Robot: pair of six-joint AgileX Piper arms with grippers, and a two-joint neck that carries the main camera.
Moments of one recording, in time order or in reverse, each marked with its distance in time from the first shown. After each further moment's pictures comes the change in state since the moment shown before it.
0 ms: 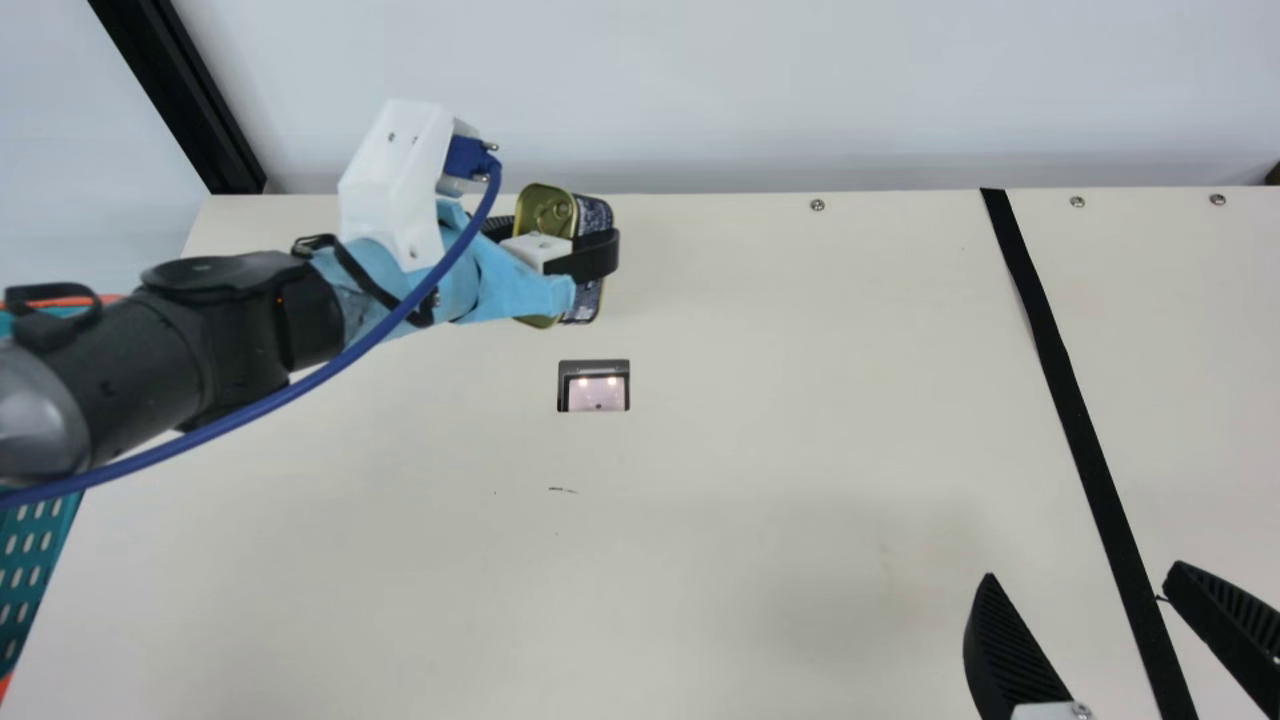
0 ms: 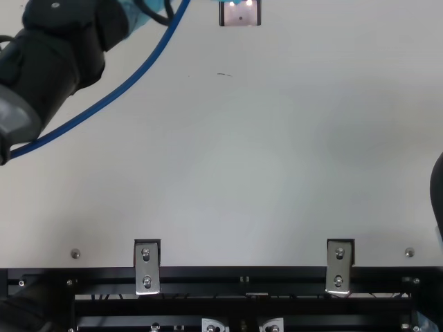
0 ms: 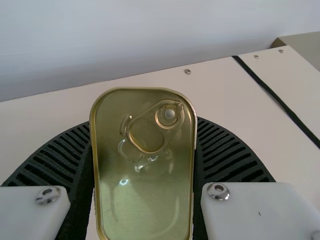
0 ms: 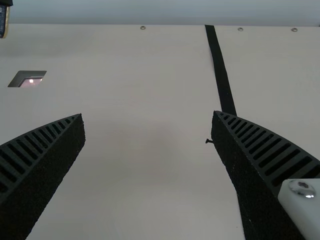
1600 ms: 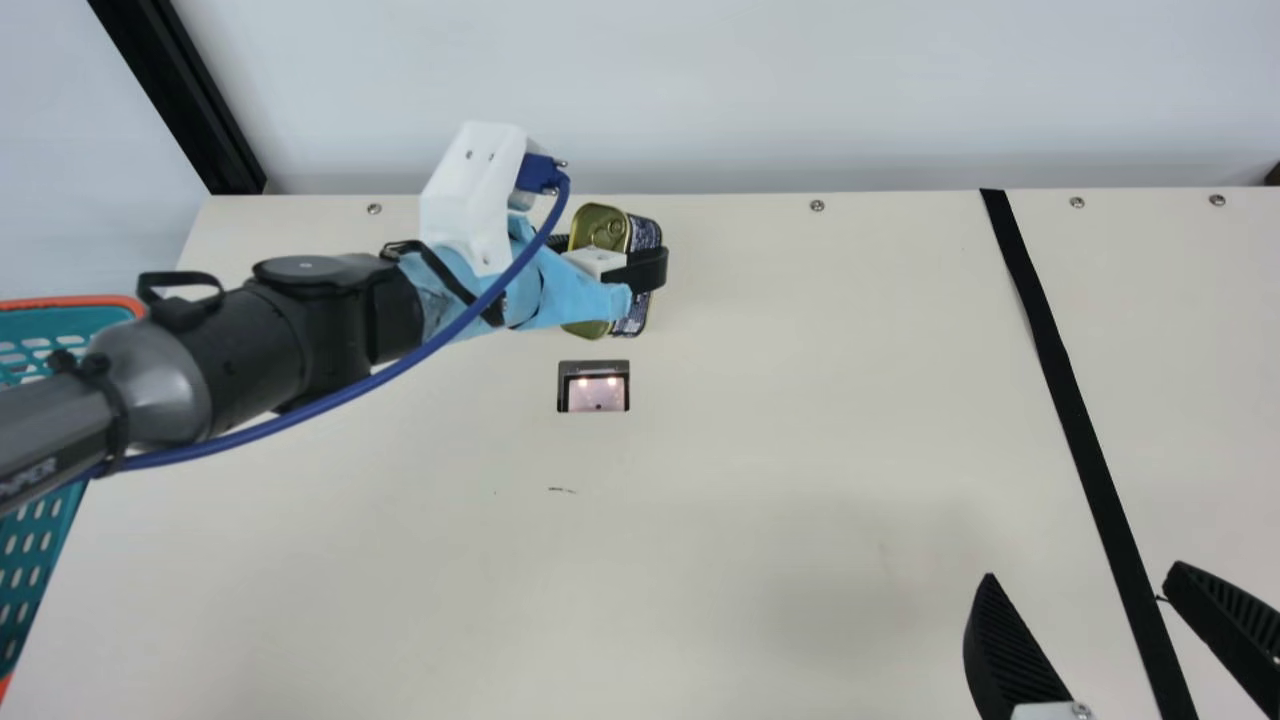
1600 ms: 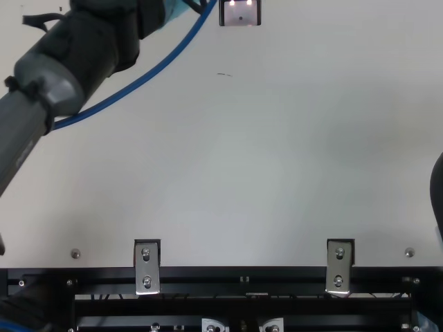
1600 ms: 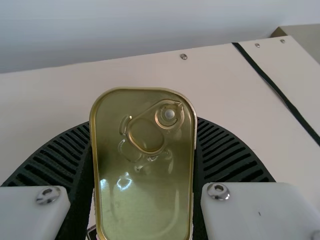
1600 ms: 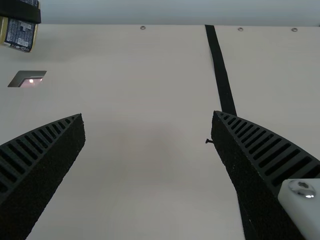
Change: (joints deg) left arm -1.5 6.3 -3.6 0.0 0.9 -3.4; right arm 0.0 0.0 0.0 0.0 0.0 0.0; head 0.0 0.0
